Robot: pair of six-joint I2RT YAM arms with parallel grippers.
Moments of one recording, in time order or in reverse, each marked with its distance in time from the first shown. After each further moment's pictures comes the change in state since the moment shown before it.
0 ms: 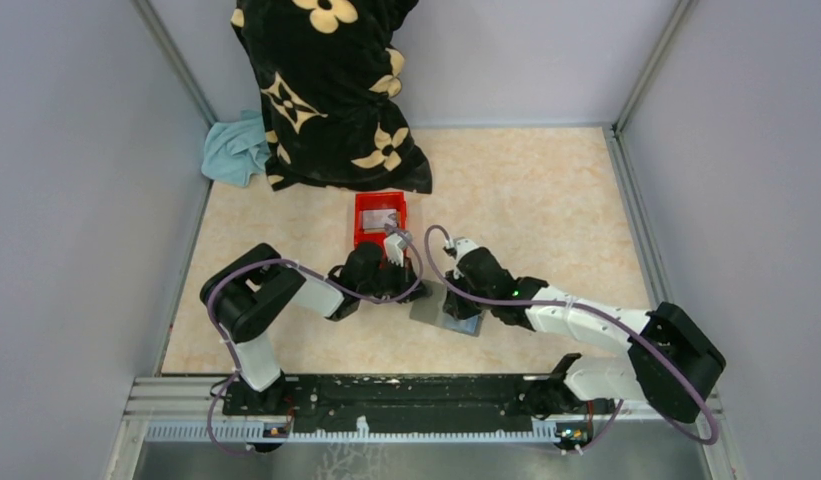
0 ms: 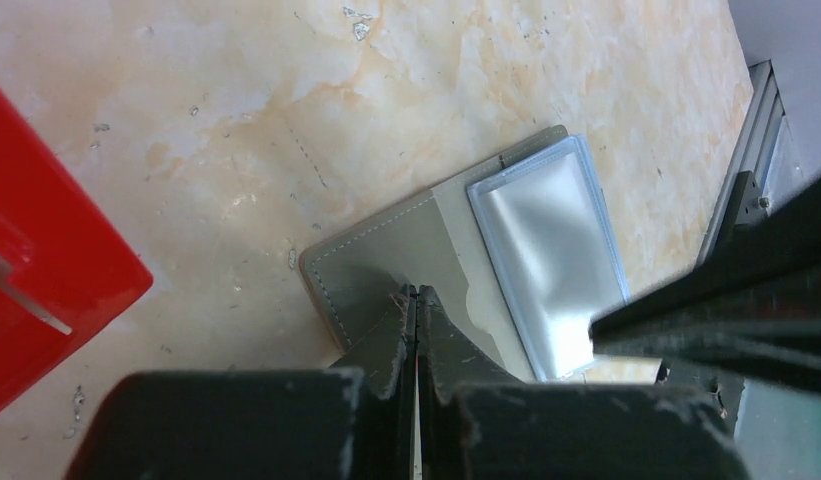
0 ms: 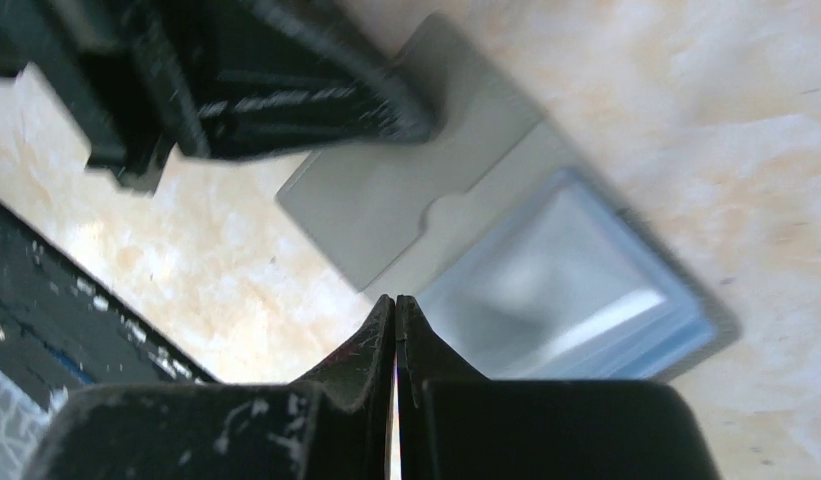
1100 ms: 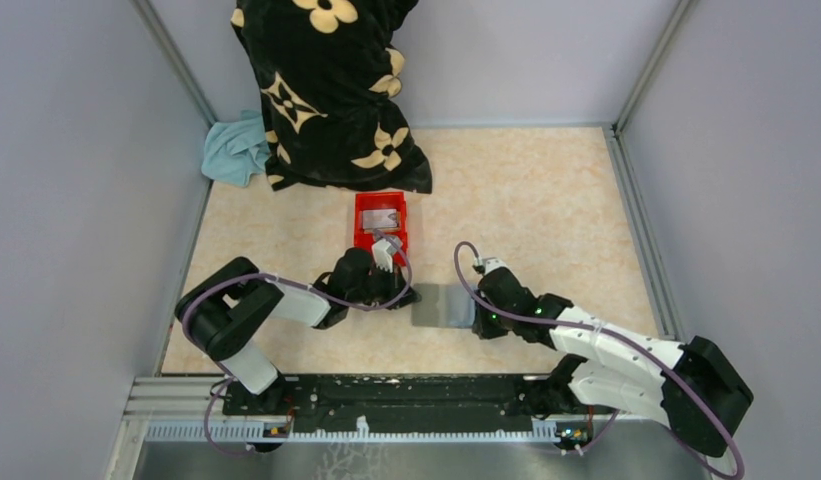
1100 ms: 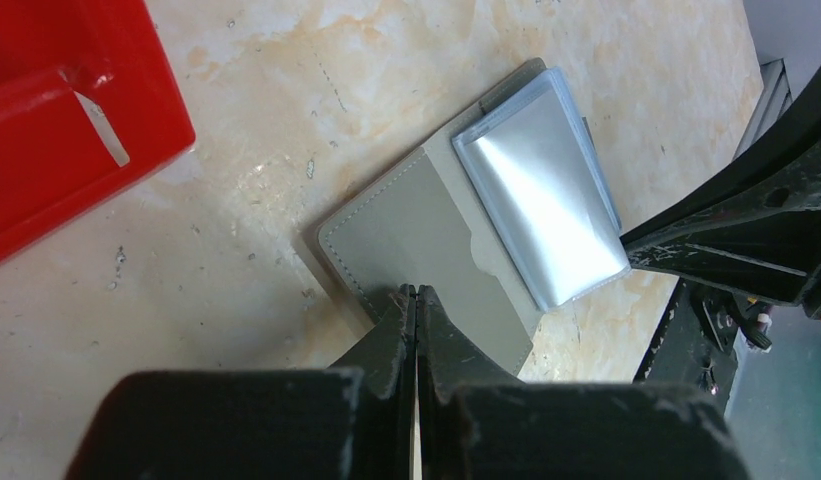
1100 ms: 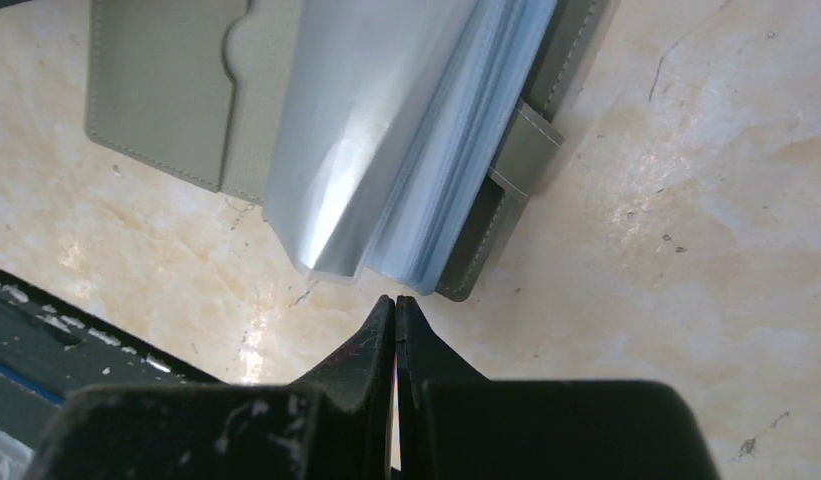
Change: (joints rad) left arm 0.000 -0.141 -0.102 -0.056 -0.043 -0.016; right arm 0.021 -0.213 -0.149 -0.229 0.107 0.118
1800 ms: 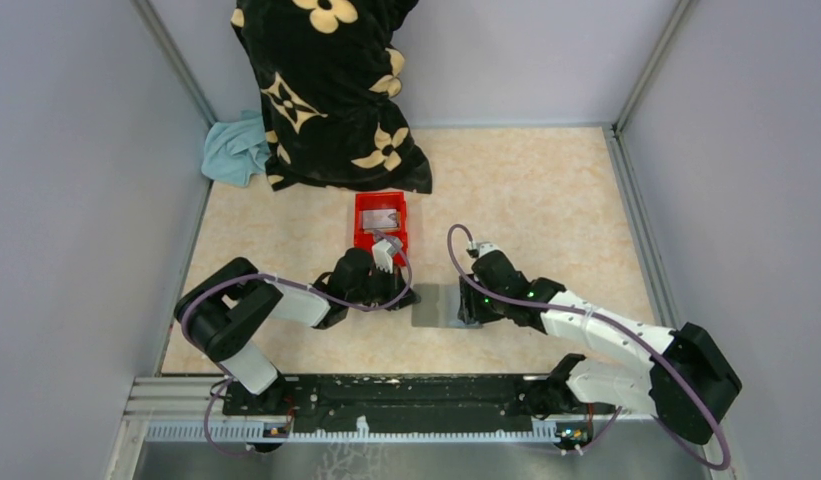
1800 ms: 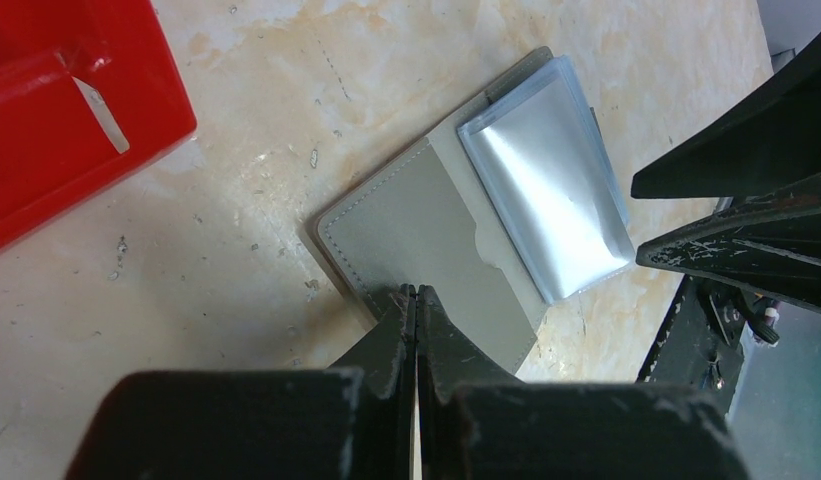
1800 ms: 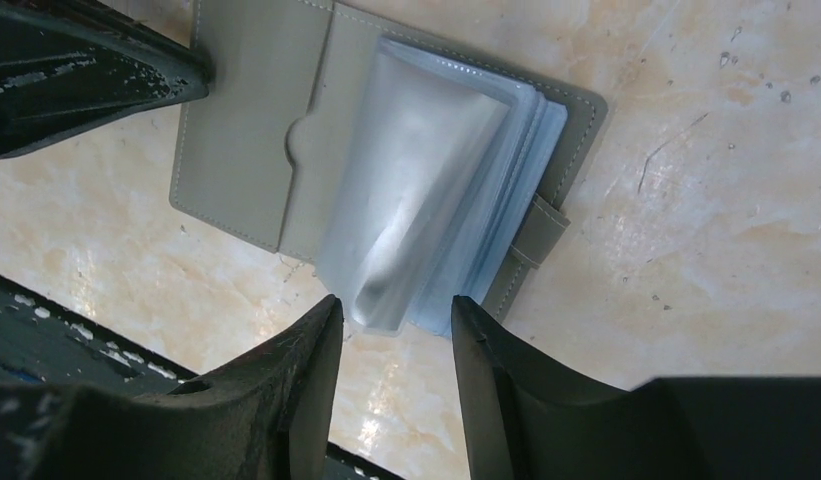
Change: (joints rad) left arm 0.000 -0.011 -0.002 -0.029 0.000 0.011; right arm -0.035 0.090 0.137 -0.029 -0.007 -0.024
